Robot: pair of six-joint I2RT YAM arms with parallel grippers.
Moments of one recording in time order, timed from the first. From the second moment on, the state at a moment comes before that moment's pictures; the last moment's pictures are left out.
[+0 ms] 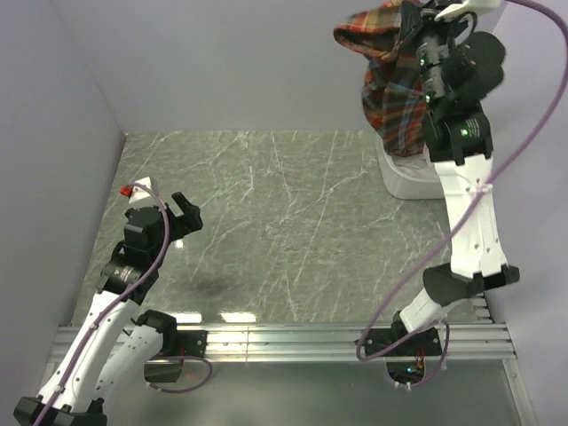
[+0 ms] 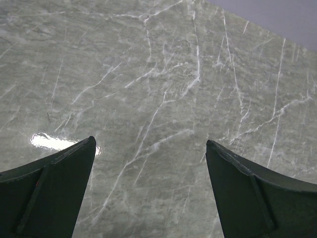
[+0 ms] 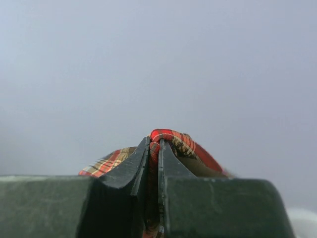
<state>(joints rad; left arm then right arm) -0.29 0.65 0.70 -0.41 -0.28 -0.49 0.25 1.62 2.27 -0.23 0.16 0.09</state>
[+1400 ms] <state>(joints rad) -0.29 0.44 0.66 -0.40 -0.46 -0.56 0.72 1.14 1.01 -0.10 -0.17 0.05</state>
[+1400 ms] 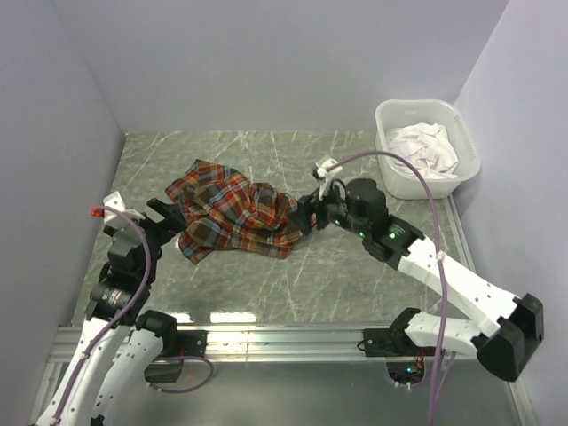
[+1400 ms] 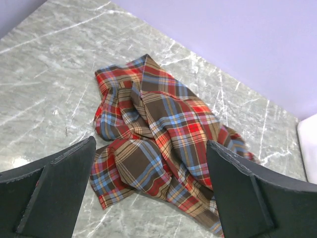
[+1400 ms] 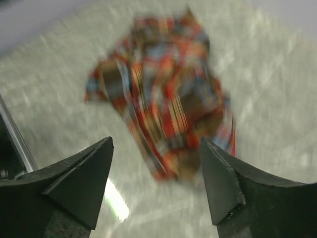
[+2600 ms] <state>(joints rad) 0.07 1.98 1.44 -0.30 0.12 -0.75 0.70 1.69 1.02 -0.17 -0.09 0.37</state>
